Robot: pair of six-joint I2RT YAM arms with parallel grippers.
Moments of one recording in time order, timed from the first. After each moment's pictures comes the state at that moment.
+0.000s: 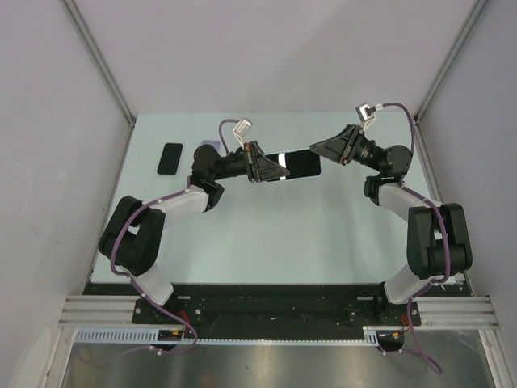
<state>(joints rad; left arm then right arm) -0.49 1.67 0.96 1.03 0.97 -1.07 0.10 1.60 0.90 1.31 -1.06 1.35</state>
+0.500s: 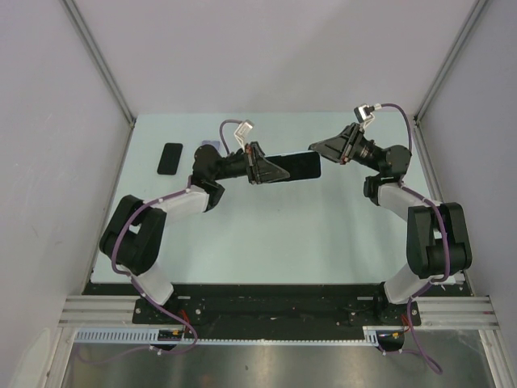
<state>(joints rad) -0.49 1.68 0.96 1.04 0.99 -0.98 0.11 1.61 0.90 1.31 -1.05 1.49</state>
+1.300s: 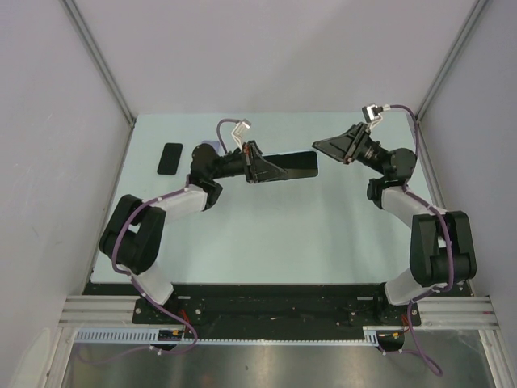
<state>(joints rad) -0.47 1.68 0.96 1.04 1.02 -0.94 0.11 1.55 0.86 1.30 -0.99 1.46</state>
